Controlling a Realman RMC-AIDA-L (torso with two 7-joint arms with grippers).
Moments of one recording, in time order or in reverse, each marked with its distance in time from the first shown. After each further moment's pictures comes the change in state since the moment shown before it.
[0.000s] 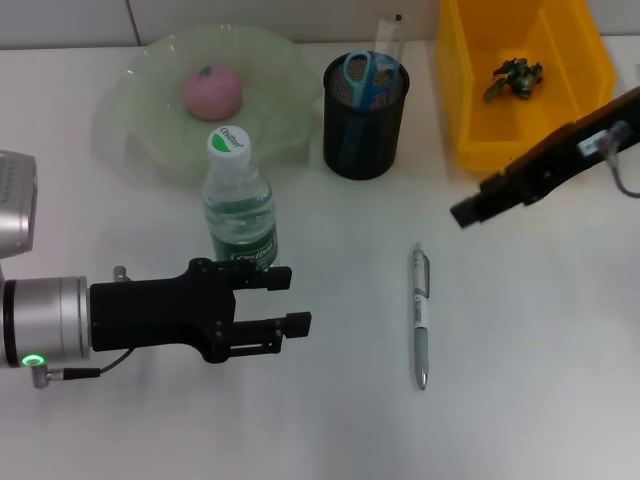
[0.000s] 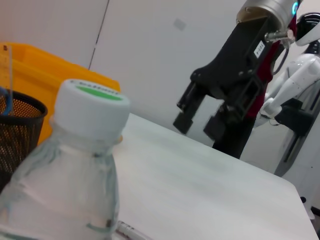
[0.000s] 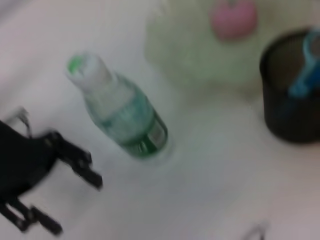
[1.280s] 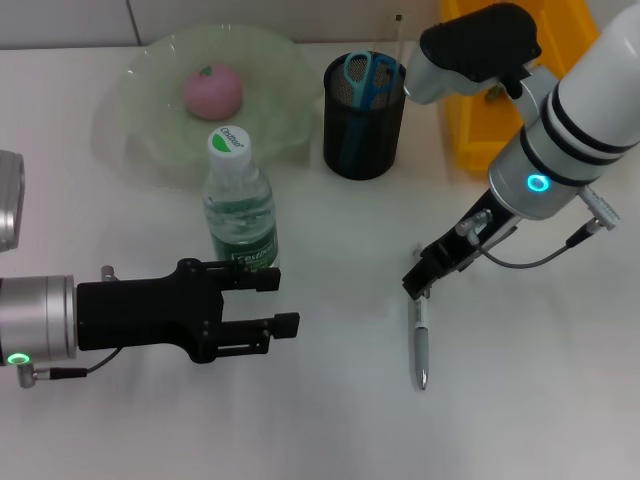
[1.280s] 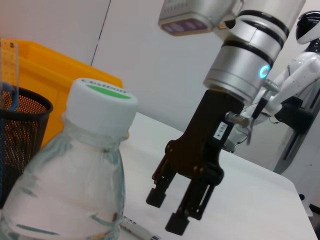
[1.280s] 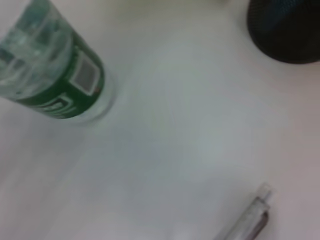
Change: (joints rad) left arm 0.002 0.020 0.001 0.002 0.001 0.013 -0.016; right arm 0.061 0.023 -0.454 0.290 -0.087 0.354 0.366
